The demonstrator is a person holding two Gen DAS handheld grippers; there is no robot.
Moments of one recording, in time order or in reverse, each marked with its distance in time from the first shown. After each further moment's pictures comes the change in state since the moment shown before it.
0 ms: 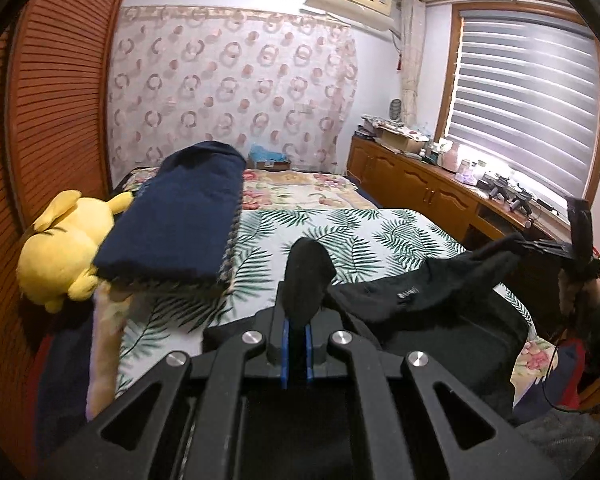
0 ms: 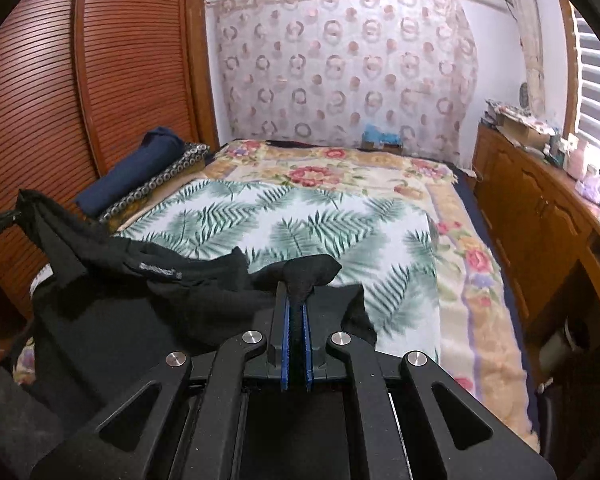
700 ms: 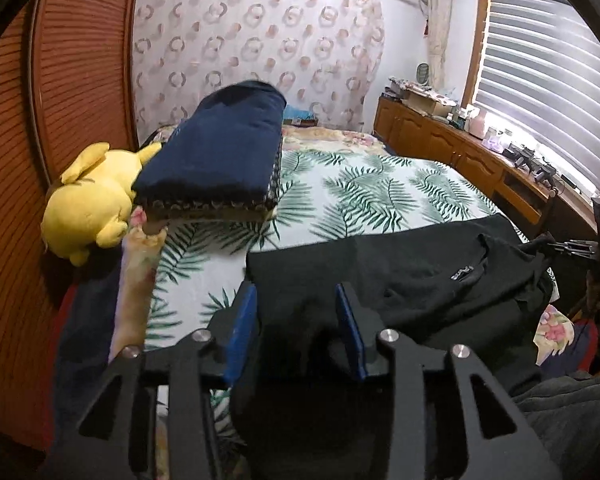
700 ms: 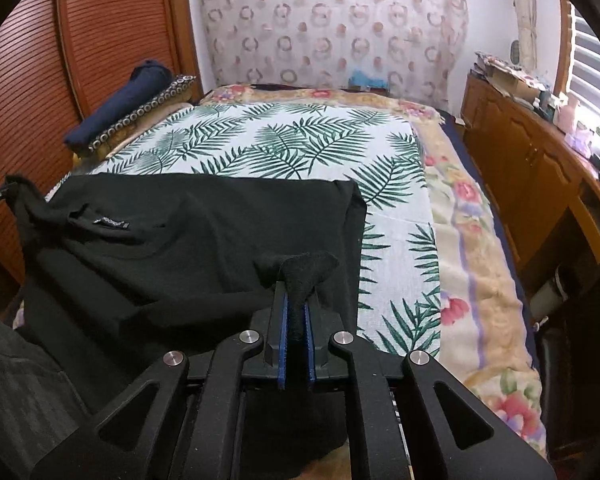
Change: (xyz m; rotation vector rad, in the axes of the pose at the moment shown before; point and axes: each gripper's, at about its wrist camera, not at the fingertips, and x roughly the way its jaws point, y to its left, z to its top) left arm -0.004 0.022 -0.047 -0.014 0.143 0.089; right arm 0.001 -0.003 -0.070 0.023 0.175 -0.050
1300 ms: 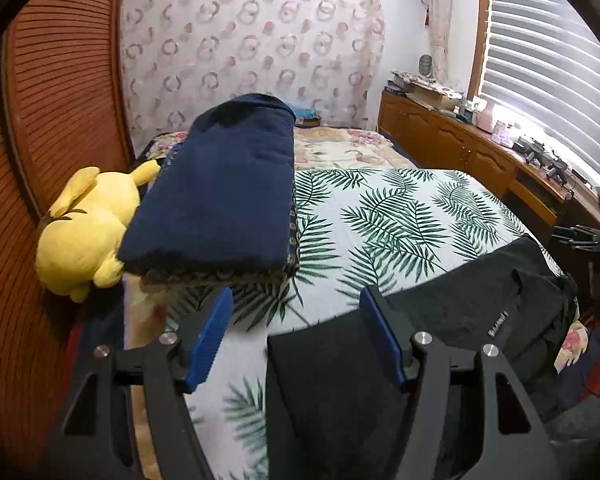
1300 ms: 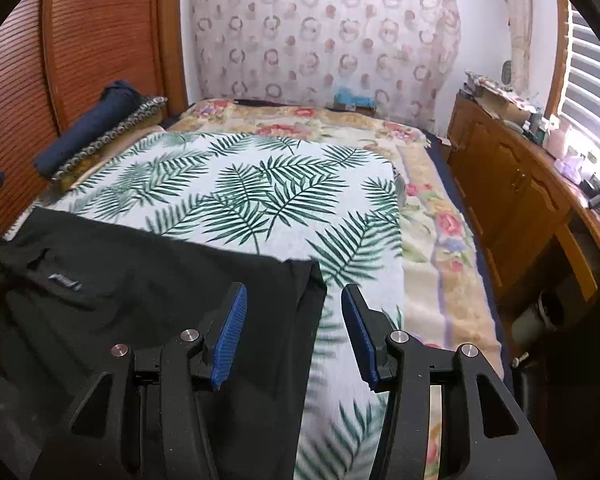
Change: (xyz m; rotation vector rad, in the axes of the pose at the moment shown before) left arm 0.068 0.024 0.073 0.039 0.041 0.021; right arm 0.052 -0.029 0.067 -0.024 -0.019 -0.060
